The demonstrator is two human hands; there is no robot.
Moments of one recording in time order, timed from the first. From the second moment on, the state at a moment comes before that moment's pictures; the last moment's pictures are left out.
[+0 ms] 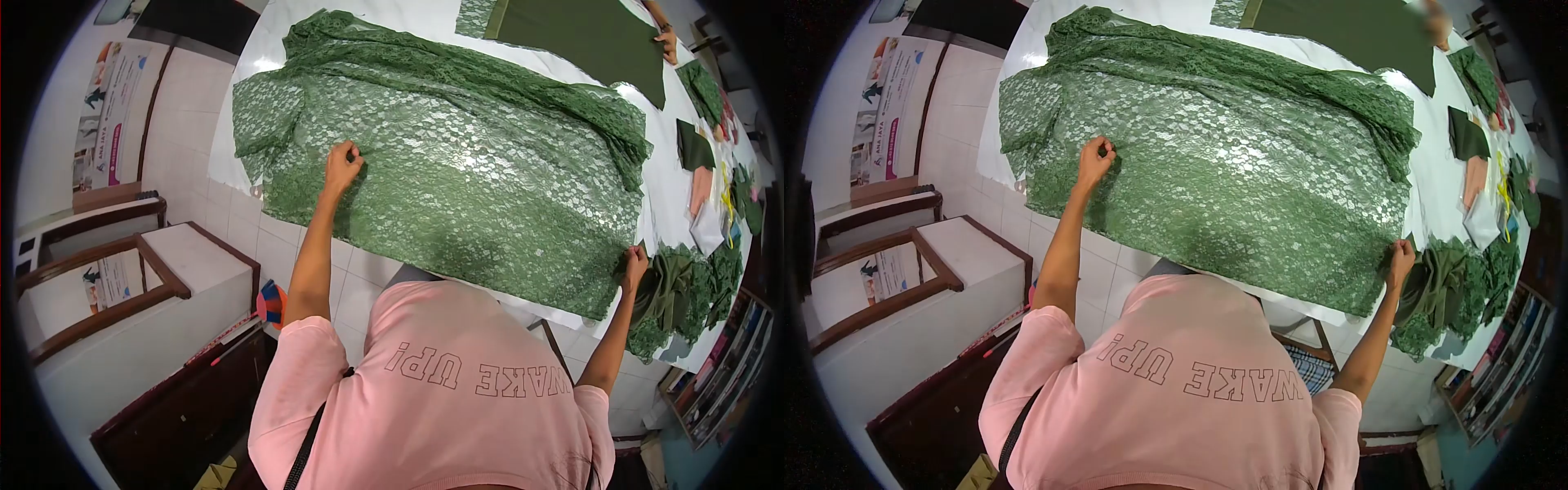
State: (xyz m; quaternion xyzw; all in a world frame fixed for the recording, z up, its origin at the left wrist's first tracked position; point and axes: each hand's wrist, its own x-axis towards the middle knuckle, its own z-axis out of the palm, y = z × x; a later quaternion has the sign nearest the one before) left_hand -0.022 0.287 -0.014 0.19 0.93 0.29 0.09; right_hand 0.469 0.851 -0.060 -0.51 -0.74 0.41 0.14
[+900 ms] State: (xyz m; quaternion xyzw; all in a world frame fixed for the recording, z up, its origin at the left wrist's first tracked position) left_hand -0.025 0.279 0.005 0.19 0.94 0.28 -0.01; right_hand 0.467 0.832 0.006 -0.56 -0.56 0.59 0.16
